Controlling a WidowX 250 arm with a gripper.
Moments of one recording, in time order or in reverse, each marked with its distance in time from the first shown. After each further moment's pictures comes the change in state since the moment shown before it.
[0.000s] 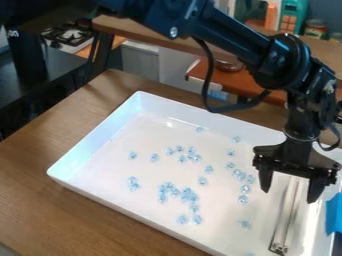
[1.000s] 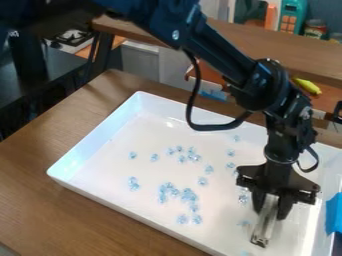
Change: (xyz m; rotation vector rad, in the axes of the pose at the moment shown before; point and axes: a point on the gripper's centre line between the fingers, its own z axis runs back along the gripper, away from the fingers) arm -0.019 0.020 -0.029 0.008 0.041 -0.005
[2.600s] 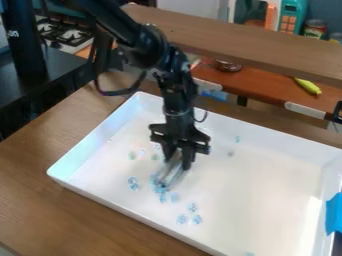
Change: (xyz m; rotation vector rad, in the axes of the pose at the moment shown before) arm 0.028 0.180 0.008 0.075 0.048 0.010
